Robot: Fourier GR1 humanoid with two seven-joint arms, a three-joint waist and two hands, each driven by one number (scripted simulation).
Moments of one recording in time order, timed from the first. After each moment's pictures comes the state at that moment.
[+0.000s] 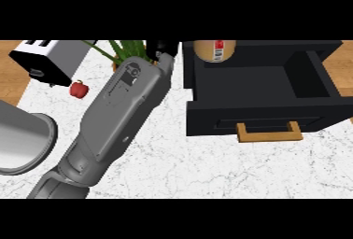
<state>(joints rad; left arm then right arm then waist) -1.14 0.00 -0.15 -0.93 0.37 0.56 0.10 0.39 -0.02 -0.69 -2.27 -0.54 0.46 0.28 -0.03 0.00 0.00</state>
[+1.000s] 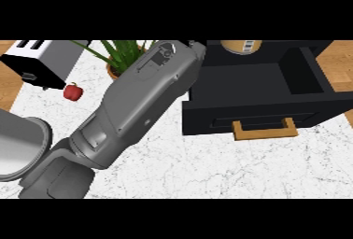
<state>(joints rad) -1.41 0.00 -0.36 -0.58 0.70 0.66 -0.03 0.38 -0.01 -0.66 -2.29 -0.52 0.46 0.27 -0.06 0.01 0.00</state>
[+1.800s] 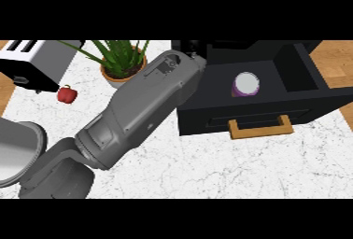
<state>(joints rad) -1.41 0.00 -0.57 -0.49 0.87 0.77 -0.09 0.33 -0.04 -0.64 -2.29 -0.52 0.44 0.31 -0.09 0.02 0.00</state>
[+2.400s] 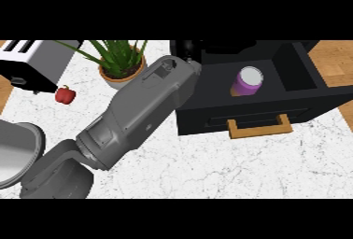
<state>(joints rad) -1.38 0.00 -0.62 -0.46 0.97 0.79 -0.18 0.31 -0.04 -0.64 -2.31 -0.52 0.43 0.33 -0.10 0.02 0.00</state>
